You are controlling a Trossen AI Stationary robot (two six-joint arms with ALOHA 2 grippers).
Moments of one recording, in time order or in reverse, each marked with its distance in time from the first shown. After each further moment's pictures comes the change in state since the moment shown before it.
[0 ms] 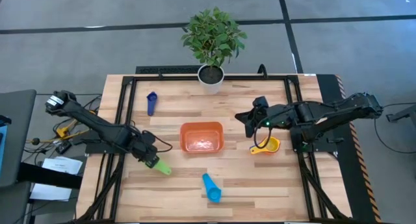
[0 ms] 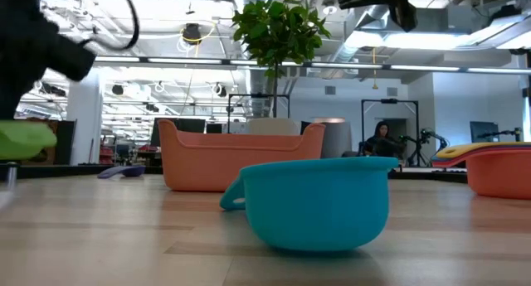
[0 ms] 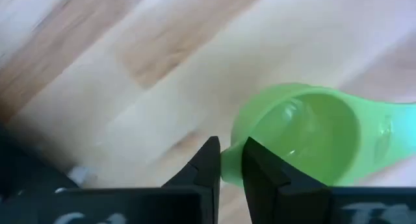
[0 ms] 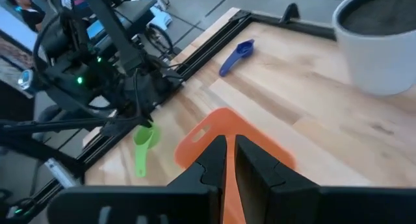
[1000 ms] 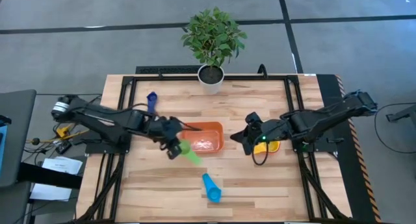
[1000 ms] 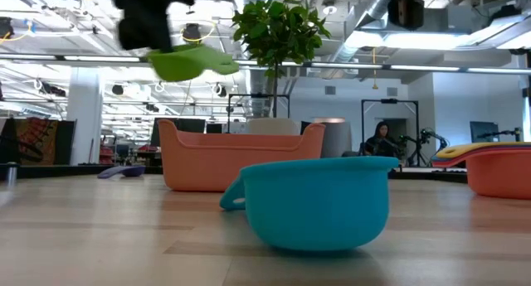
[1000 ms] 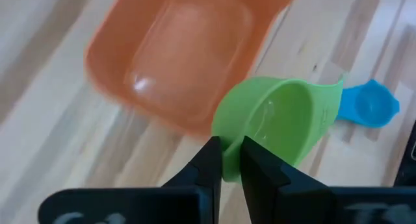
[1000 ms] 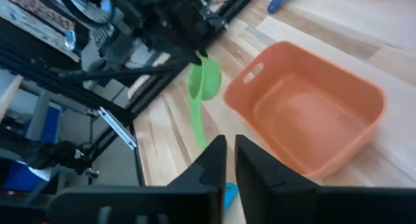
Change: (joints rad) left arm 0.265 0.210 0.445 0.116 -0.114 0.673; right arm 0.137 0.101 0.000 0.054 -0.119 0.154
